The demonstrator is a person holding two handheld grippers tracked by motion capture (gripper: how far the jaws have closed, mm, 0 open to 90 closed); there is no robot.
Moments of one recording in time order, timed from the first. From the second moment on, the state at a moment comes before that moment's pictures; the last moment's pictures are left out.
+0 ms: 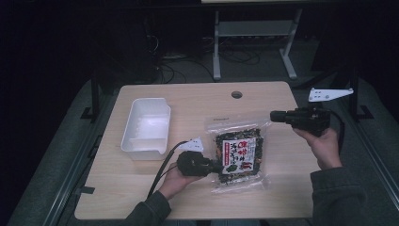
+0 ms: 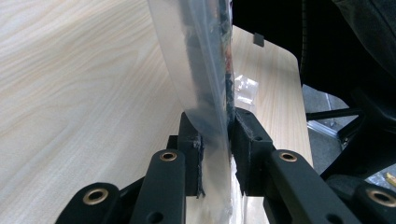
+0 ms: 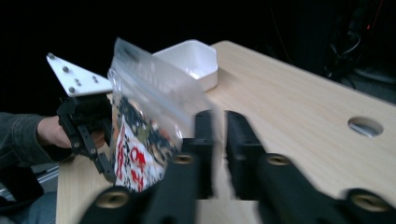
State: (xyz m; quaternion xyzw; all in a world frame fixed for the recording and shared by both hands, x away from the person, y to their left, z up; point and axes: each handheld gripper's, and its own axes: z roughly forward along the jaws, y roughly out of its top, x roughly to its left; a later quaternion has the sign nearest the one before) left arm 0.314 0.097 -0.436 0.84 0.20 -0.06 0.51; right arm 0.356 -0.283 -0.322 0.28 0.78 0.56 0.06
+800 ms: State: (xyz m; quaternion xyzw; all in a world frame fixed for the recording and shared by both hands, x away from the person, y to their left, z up) left arm 0.313 0.109 -0.429 0.84 0.18 -0.05 0.50; right arm 0.357 -0.246 -0.382 0.24 0.81 0.53 -0.05
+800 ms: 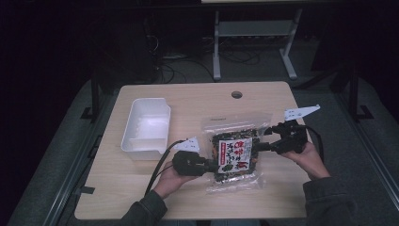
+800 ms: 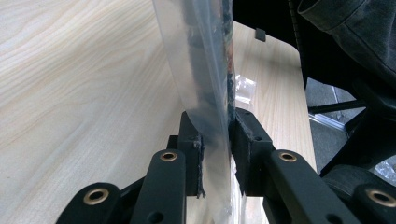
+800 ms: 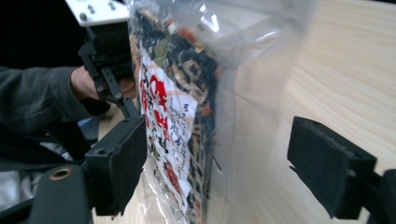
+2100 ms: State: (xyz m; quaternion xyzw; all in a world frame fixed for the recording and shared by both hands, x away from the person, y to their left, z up) left arm 0.309 0.139 -0.420 0.86 0.18 0.00 0.48; right arm 0.343 -0.219 -0.374 0.16 0.81 0.55 -0.11
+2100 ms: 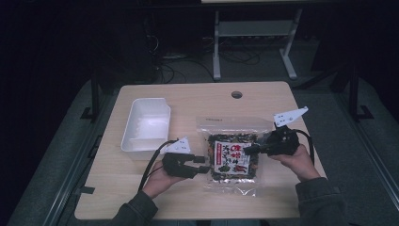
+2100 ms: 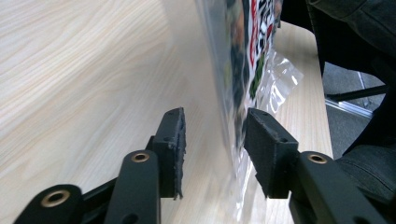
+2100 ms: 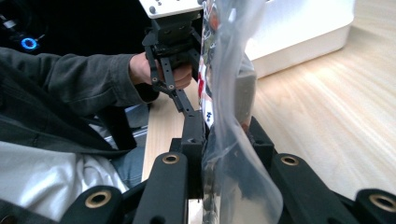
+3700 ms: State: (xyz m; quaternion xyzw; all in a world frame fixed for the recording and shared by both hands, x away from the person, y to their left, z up) left arm 0.265 0.215 -0.431 0.89 0.21 0.12 0.40; right arm 0.362 -0.157 -0.309 0.36 0.74 0.56 0.11
